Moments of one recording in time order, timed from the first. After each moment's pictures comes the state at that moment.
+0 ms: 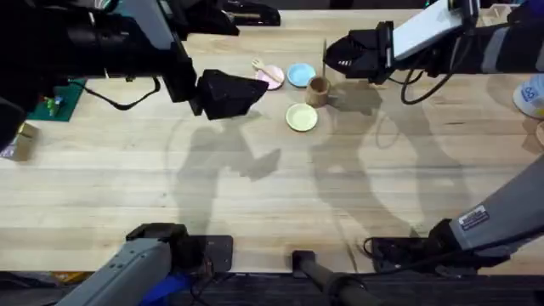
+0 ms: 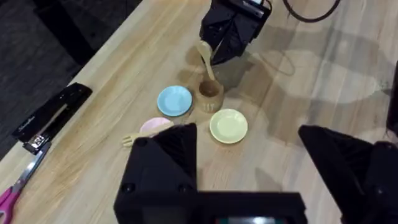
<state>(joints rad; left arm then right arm) 0.00 1.07 1.11 -0.85 0.90 0.76 -0.03 1.93 1.08 0.13 -1.52 -0.96</state>
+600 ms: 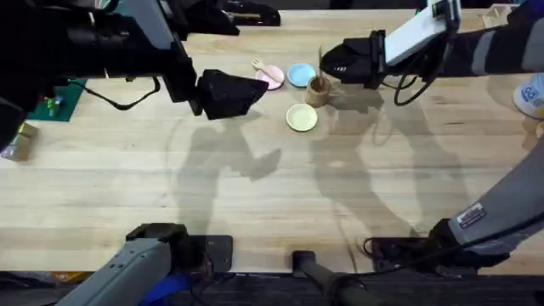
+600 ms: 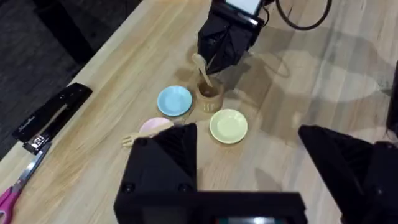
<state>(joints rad) 0.00 1.07 1.11 -0.85 0.90 0.76 -0.02 1.98 1.08 0.12 -1.46 -0.95</state>
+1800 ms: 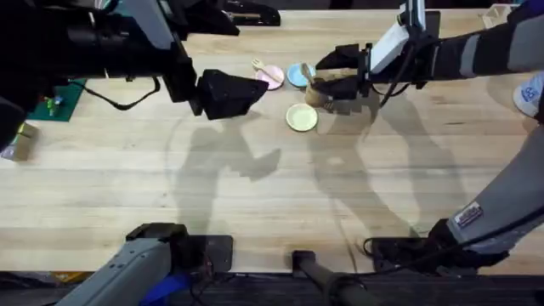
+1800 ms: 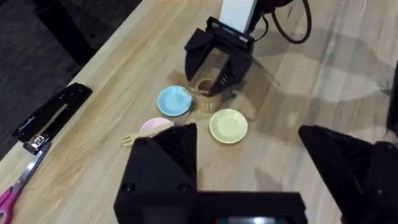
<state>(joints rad) 0.00 1.07 1.11 -0.85 0.90 0.76 0.01 2.02 1.08 0.03 -1.23 -0.94</state>
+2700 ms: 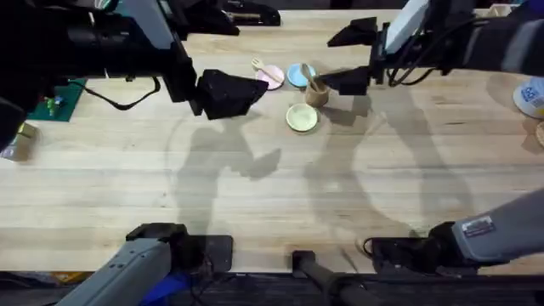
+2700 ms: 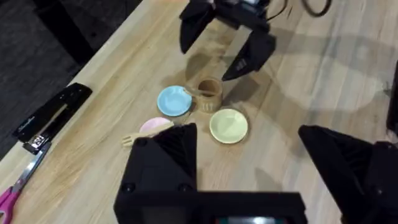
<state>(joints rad) 0.00 1.07 1.11 -0.85 0.90 0.76 0.01 1.79 1.07 -0.13 -1.11 -0.76</state>
